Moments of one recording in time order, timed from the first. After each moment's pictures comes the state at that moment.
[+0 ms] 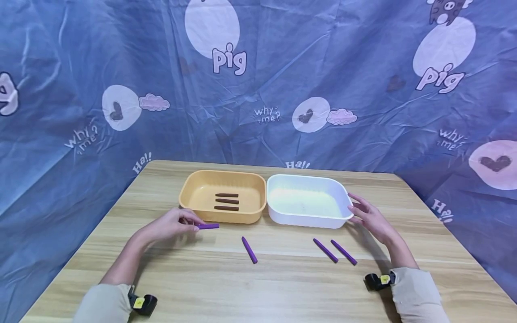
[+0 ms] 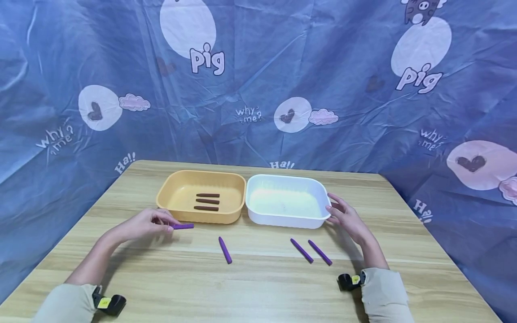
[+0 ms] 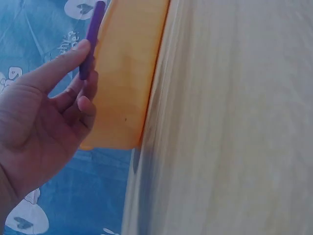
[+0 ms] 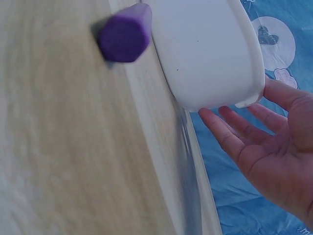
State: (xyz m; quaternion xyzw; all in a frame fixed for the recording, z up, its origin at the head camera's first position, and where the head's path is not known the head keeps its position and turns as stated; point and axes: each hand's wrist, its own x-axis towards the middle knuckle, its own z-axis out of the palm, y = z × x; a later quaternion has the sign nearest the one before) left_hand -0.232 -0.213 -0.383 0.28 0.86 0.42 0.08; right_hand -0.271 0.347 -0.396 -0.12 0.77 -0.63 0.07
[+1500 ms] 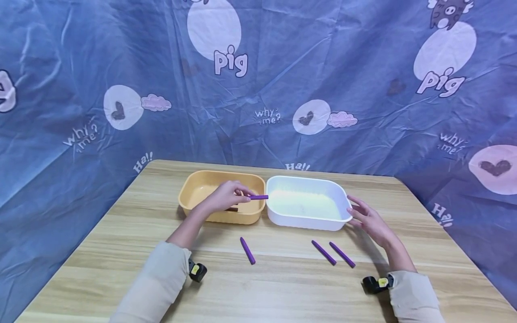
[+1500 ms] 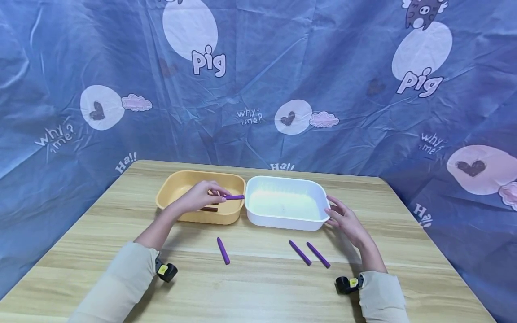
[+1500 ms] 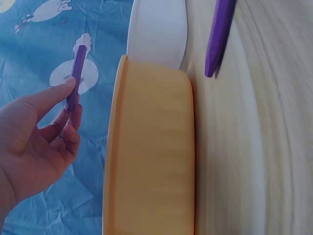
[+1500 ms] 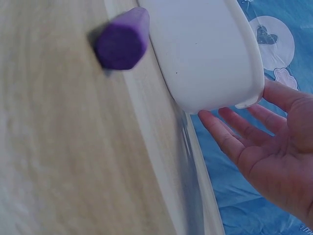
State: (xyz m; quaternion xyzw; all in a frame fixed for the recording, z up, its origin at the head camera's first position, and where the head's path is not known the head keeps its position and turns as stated) left_hand -0.285 -0.085 -0.340 0.29 0.86 0.41 -0.01; right_hand -0.271 0.346 -0.396 -0.11 0.76 -0.64 0.08
